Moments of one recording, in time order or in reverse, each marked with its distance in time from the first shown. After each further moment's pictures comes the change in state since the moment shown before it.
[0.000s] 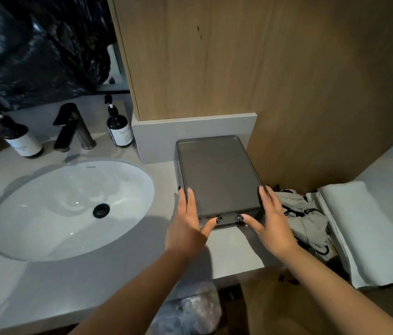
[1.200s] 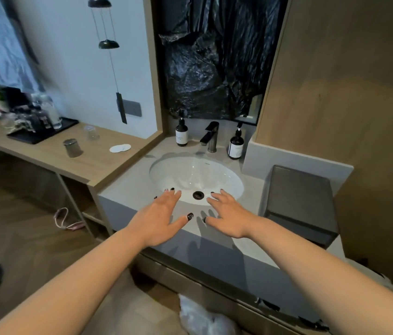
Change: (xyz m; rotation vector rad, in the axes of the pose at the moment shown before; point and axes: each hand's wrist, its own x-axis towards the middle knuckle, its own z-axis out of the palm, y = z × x) left_hand -0.244 -0.018 -0.194 0.439 0.114 -0.283; right_hand -0.124 -0.221 0.026 -0.440 -0.646 -0.868
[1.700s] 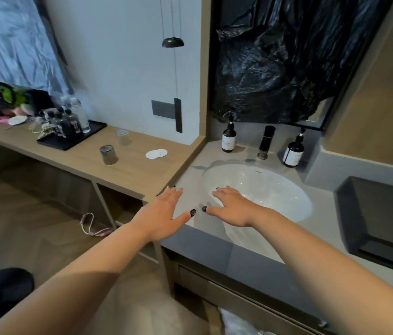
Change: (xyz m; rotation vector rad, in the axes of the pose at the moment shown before) left_hand 0.029 -0.226 -0.063 0.010 -0.043 -0.075; right_hand 0.166 -0.169 -0.001 0.116 -0.039 0.072
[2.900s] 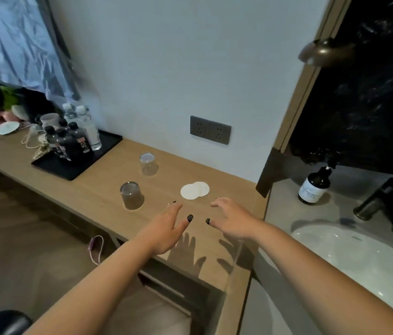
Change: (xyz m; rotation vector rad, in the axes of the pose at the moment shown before) left_hand 0.269 -0.284 -0.062 -0.322 -0.092 -0.098; right_hand 0.388 -0.110 -0.028 0.173 -0.017 0.037
